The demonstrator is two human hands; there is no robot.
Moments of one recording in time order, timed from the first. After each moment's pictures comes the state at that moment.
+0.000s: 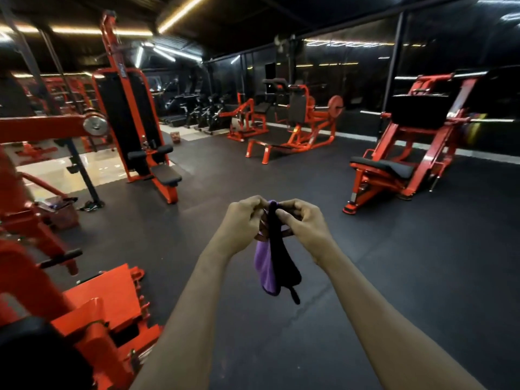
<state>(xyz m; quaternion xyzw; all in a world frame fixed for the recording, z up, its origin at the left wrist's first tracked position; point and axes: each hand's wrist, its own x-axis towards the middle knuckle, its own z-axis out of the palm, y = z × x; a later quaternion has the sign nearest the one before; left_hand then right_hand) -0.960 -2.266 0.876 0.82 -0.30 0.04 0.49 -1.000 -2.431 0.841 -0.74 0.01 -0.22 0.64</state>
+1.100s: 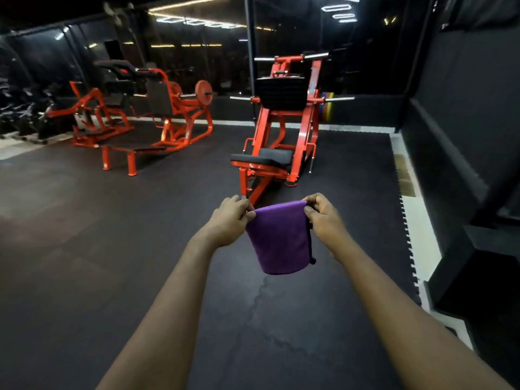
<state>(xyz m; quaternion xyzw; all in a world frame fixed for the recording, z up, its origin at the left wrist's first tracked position) -0.584 -2.872 0.812 0.82 -0.51 -0.05 0.23 -0.760 -3.034 0.769 -0.72 0.30 -0.33 0.54</state>
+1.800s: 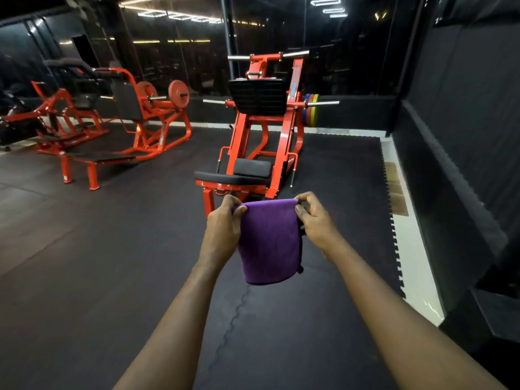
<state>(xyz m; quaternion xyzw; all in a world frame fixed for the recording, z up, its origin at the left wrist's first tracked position) -0.512 -3.301 0.779 0.76 -0.44 0.08 0.47 -0.669 -3.457 0.769 -0.73 0.28 -0.32 0.53</state>
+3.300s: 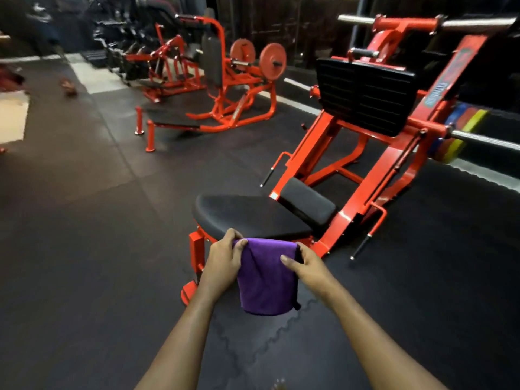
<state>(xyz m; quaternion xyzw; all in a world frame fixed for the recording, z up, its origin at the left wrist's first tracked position) 0.026 -4.030 0.632 0.86 -0.22 0.08 0.46 -0.059 -4.240 0.624 -0.77 0.11 -0.02 0.63</state>
